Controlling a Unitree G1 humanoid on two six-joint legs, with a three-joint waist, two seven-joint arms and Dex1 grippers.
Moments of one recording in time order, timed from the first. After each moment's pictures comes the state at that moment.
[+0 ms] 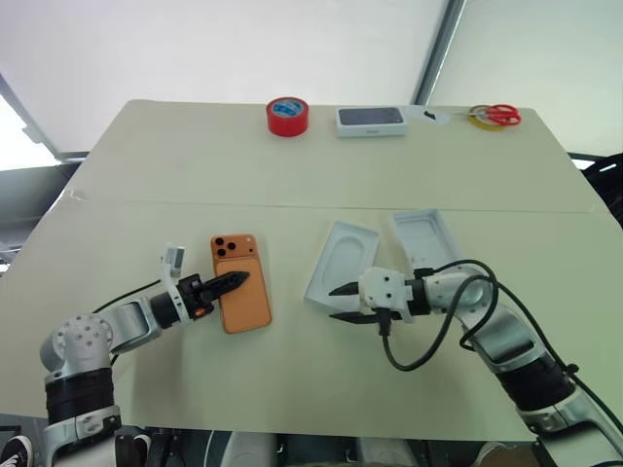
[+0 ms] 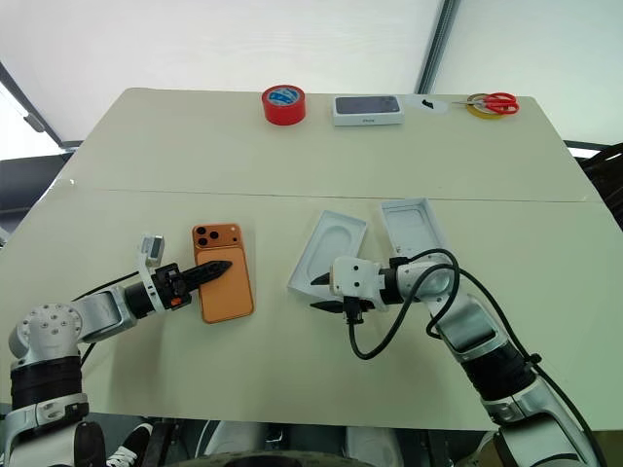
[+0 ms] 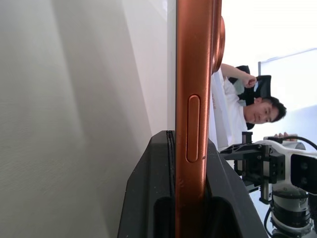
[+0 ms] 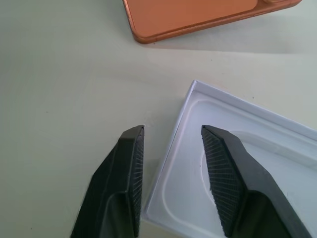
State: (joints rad) left arm -0.26 0.45 0.45 0.07 -1.06 1.32 -0.56; right arm -0.34 -0.61 0.33 -0.17 0.06 0.17 1.11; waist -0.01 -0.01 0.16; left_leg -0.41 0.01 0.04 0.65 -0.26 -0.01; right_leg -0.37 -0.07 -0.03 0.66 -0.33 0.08
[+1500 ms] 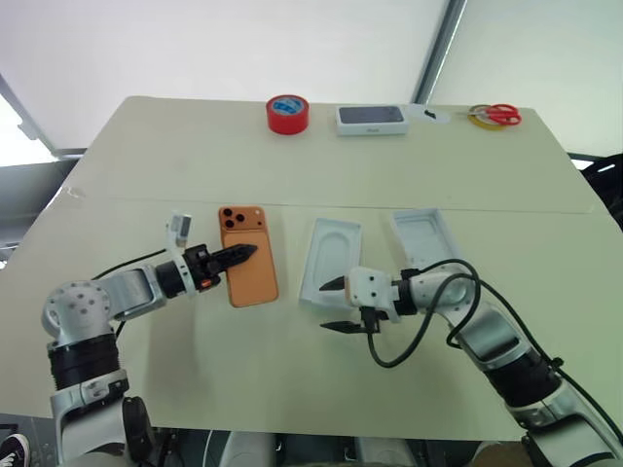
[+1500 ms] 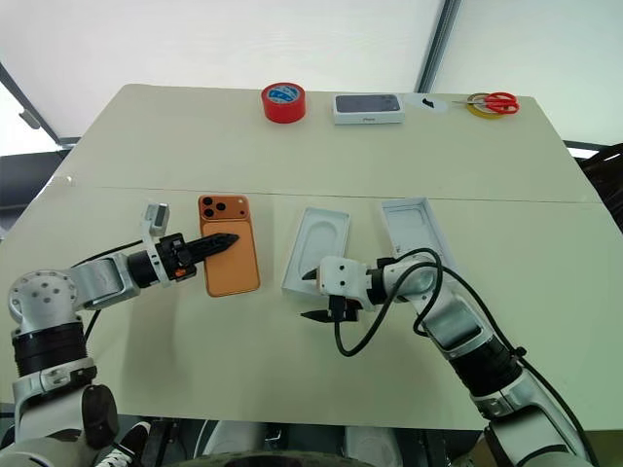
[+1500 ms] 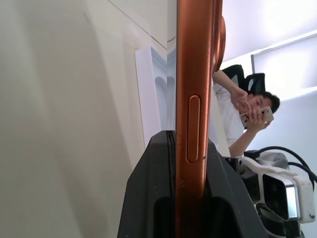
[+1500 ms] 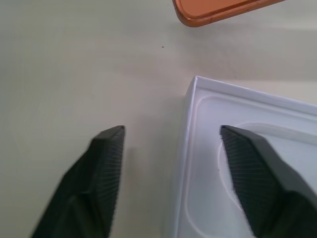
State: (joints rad) left arm -0.44 0.44 0.49 0.08 -1.16 1.43 -0.39; right arm -0.37 -0.58 0.39 -0.17 0.05 0.25 1.08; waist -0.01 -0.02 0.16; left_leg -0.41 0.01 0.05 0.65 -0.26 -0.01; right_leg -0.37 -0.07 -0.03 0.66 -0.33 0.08
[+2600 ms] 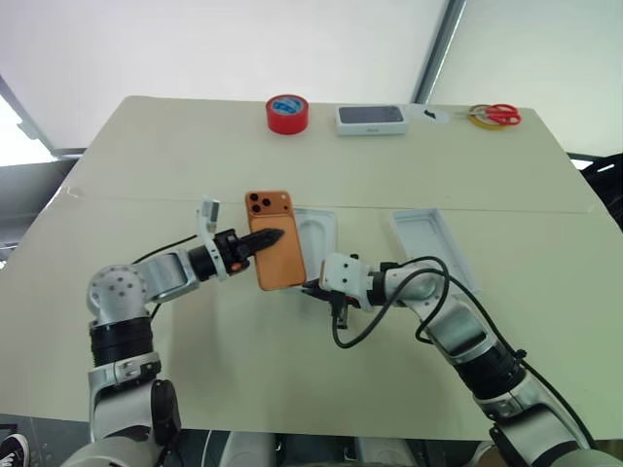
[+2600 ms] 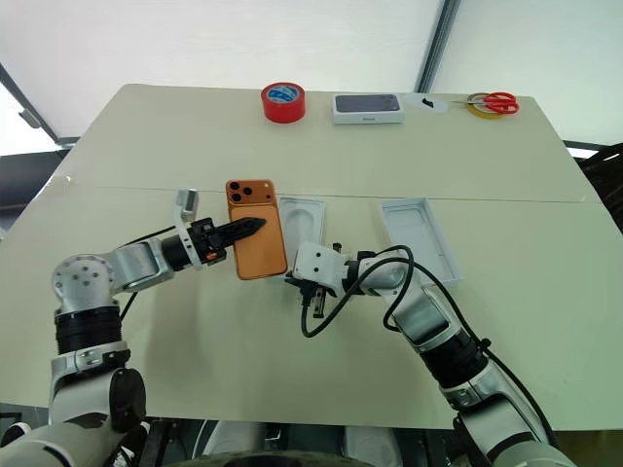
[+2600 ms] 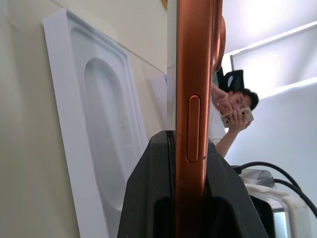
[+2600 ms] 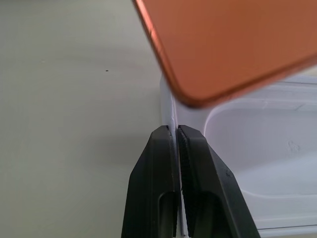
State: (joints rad) left arm -0.55 0.32 0.39 0.17 -1.12 1.33 -0.36; right arm -0.44 -0.44 0.42 -0.16 -0.02 0.39 0.95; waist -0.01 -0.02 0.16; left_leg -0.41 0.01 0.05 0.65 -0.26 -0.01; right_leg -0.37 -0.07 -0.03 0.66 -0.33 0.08
